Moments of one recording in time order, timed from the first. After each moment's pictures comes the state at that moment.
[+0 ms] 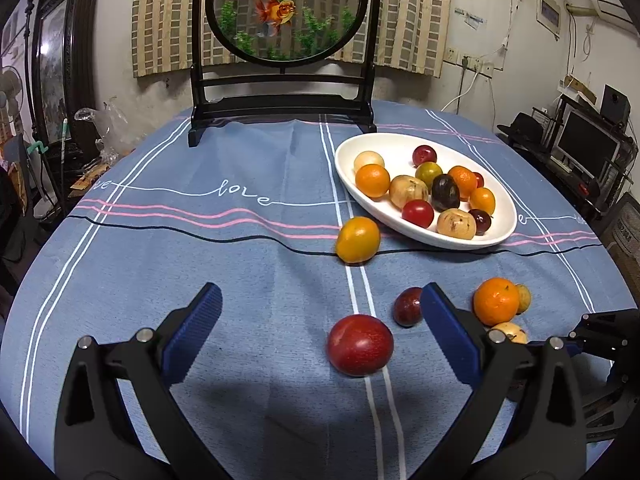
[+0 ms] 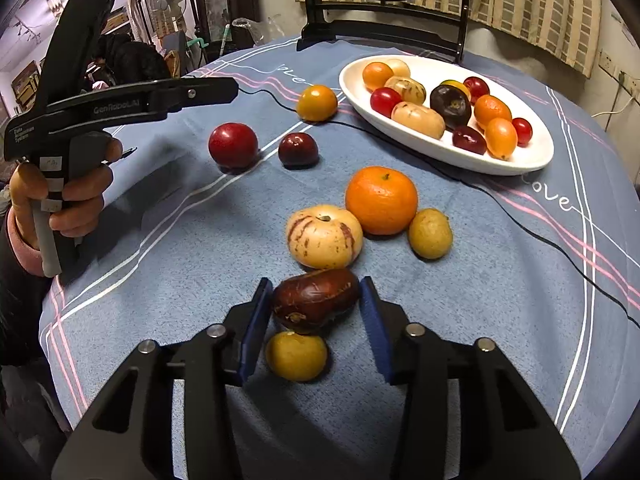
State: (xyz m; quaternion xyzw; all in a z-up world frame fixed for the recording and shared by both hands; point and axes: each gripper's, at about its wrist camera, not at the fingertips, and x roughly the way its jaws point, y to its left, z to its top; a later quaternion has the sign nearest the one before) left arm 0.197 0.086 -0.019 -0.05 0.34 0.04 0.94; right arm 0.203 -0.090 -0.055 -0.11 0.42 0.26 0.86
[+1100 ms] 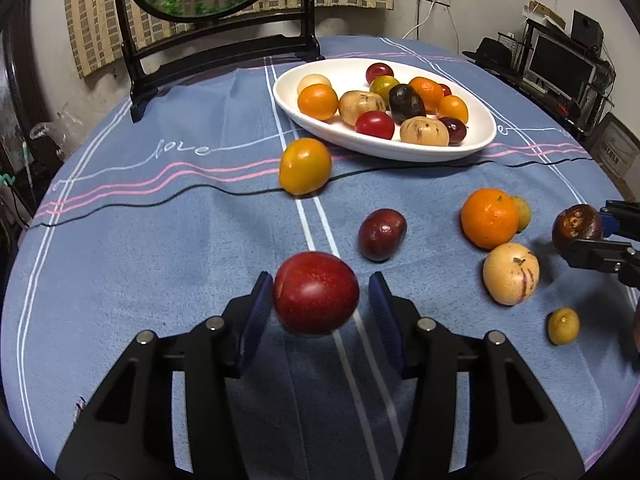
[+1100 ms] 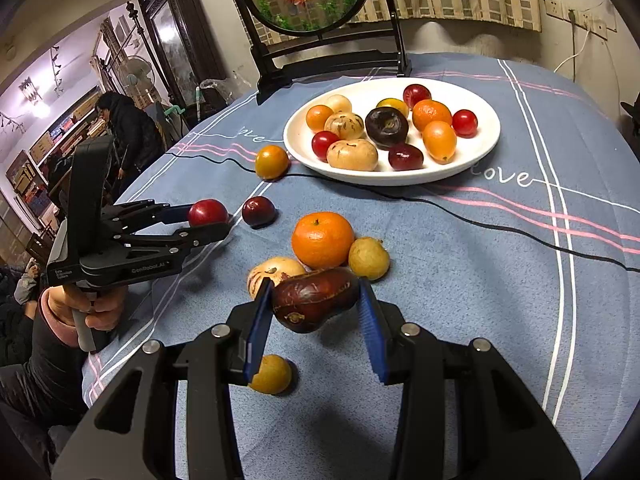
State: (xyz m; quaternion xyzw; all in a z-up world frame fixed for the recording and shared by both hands) left arm 0.210 0.054 -0.056 0.03 0.42 -0.03 0.91; right arm 0.208 -0.142 -0.031 0.03 0.39 0.24 0.89
